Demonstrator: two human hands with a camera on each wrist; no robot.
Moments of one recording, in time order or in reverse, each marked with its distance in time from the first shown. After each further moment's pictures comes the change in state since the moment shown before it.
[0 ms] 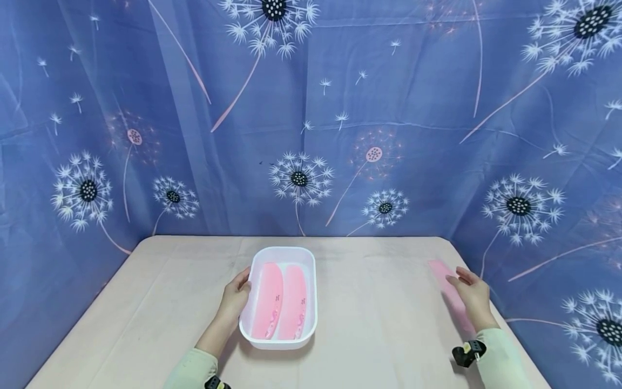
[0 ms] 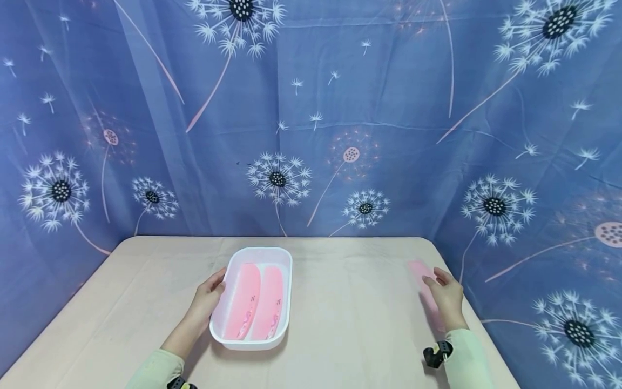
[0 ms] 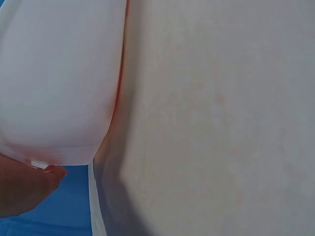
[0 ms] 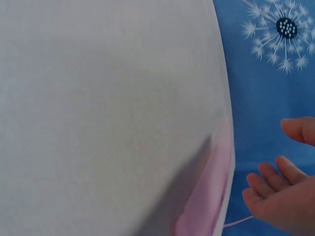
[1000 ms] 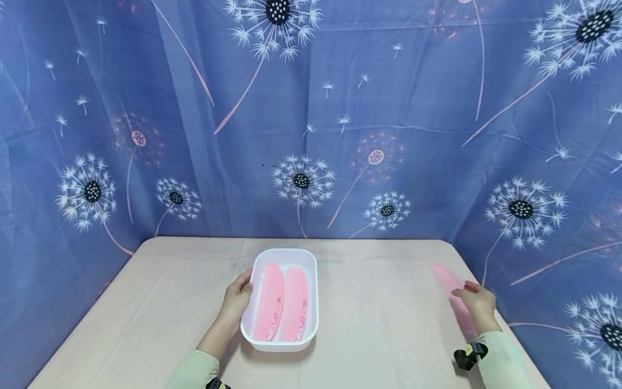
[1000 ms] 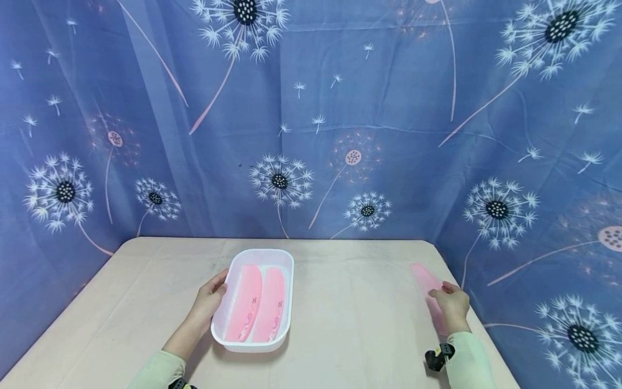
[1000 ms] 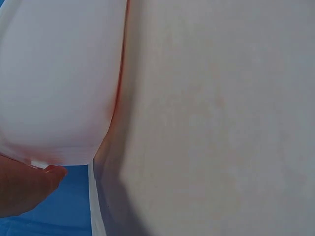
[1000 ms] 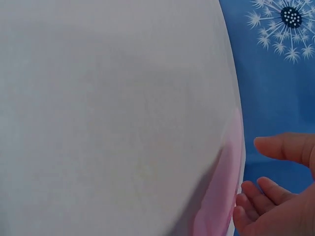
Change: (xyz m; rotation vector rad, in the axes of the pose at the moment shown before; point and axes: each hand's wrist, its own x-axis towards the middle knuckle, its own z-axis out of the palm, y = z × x) left_hand -0.004 0.001 -0.001 -0.015 -0.004 0.021; right_hand 0.003 0.009 -0.005 0.040 0.002 0.173
